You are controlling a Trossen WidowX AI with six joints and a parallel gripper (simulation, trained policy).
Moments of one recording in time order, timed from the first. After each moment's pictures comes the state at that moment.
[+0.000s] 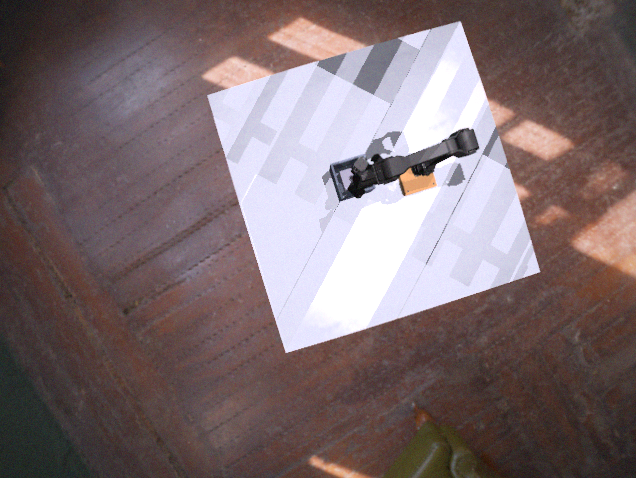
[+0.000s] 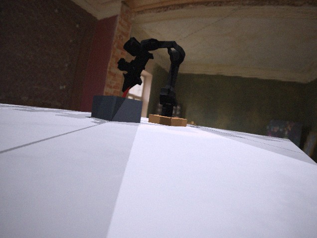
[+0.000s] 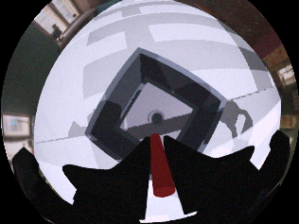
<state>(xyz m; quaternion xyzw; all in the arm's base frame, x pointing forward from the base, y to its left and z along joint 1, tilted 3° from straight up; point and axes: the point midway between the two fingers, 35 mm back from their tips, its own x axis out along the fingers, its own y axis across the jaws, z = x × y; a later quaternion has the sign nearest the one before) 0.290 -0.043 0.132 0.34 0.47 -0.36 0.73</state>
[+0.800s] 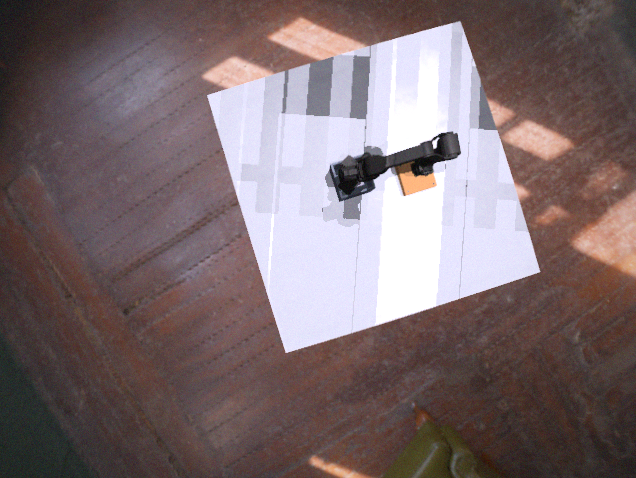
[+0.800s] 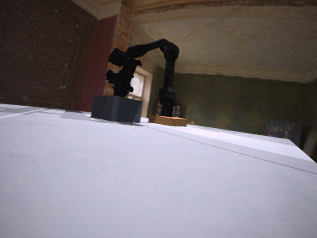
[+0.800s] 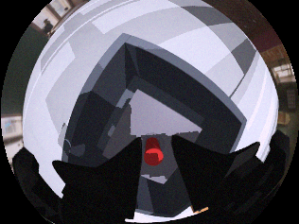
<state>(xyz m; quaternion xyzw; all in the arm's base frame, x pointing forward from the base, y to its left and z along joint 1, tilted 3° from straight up) 0.309 -0.072 0.080 0.33 0.52 -0.38 0.69</state>
